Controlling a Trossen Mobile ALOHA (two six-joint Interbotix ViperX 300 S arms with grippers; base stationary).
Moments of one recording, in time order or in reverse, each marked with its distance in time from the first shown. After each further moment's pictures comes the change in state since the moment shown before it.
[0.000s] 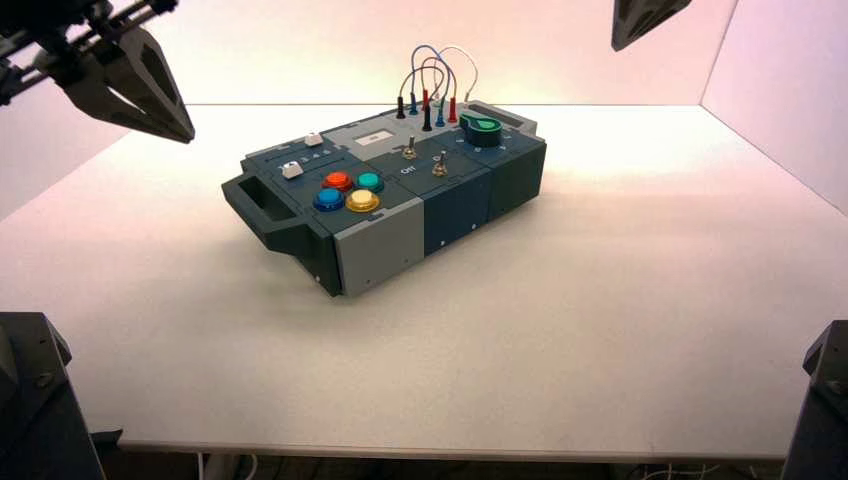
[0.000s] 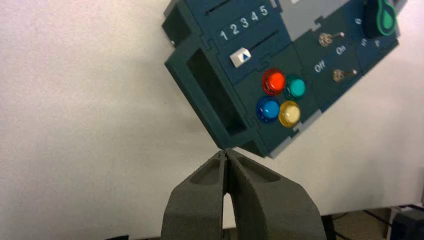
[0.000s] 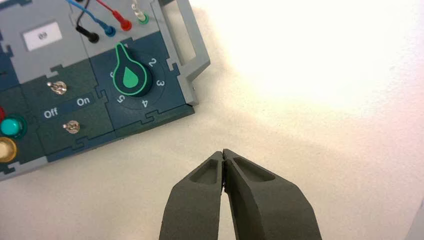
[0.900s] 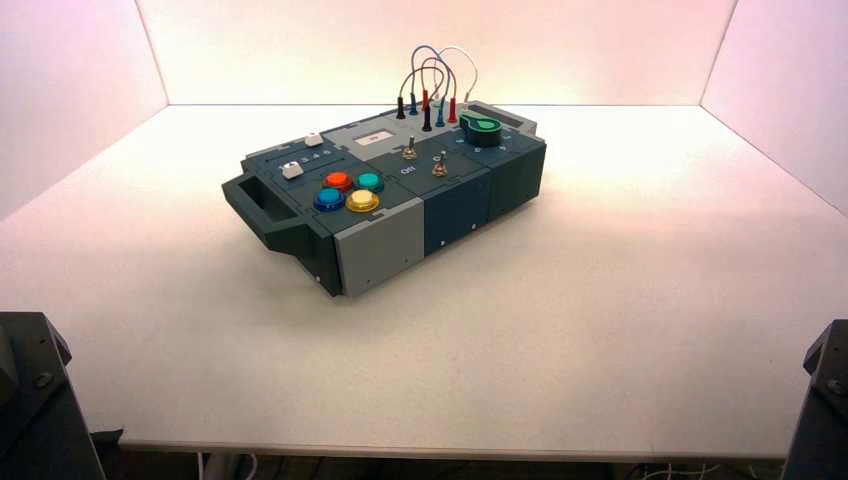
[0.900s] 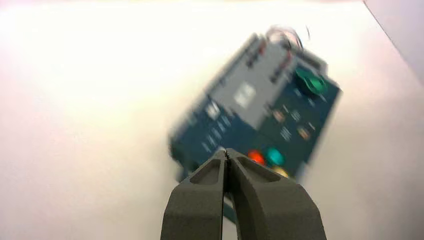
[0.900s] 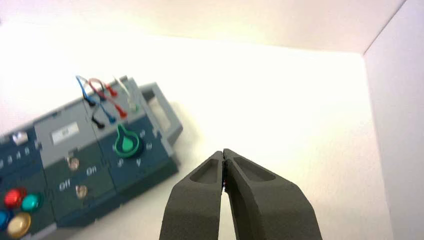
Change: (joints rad) left arm -0.003 -0.242 -0.066 0.000 -0.100 0.330; right arm -0.087 -0.420 0.275 0.006 -0.290 0.114
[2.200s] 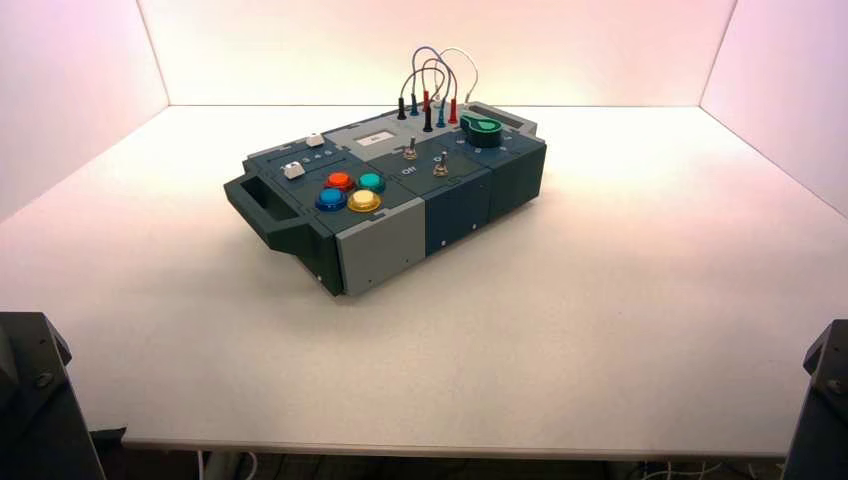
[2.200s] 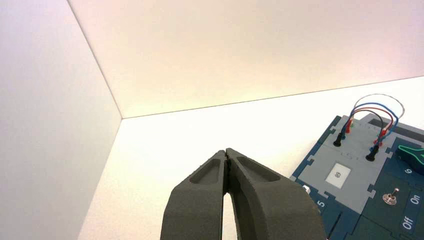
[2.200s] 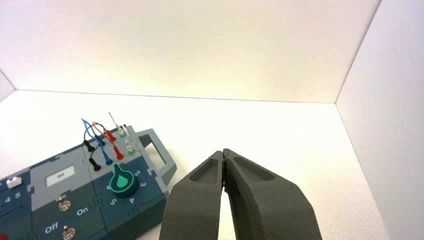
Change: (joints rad) left arm 0.000 0.009 0.181 0.005 -0.726 0.235; right arm 0.000 -0.233 0.299 0.002 -0.449 0.015
